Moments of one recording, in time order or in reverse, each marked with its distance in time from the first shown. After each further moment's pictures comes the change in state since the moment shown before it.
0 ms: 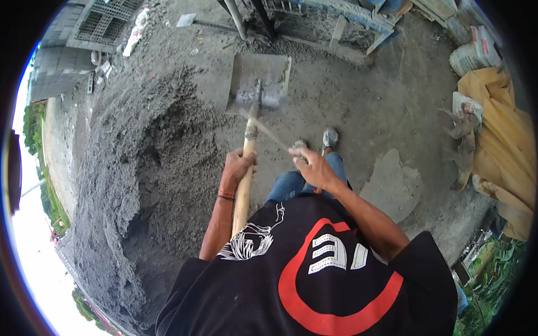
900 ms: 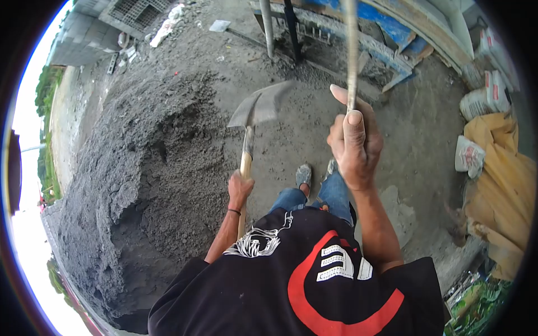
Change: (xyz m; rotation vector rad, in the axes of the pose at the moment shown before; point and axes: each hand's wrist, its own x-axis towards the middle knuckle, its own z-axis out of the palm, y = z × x) left_hand 0.007 -0.065 -0.020 0.530 0.518 0.012; right_hand 0.038 -0.201 -0.098 0.725 0.228 -0.490
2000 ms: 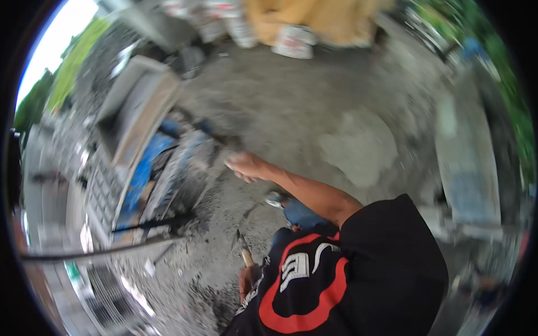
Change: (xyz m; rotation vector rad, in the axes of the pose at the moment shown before) left_hand 0.055 0.188 0.100 0.507 -0.715 0.366; right_hand -0.023 0.014 -0.333 -0.235 0.619 0.340
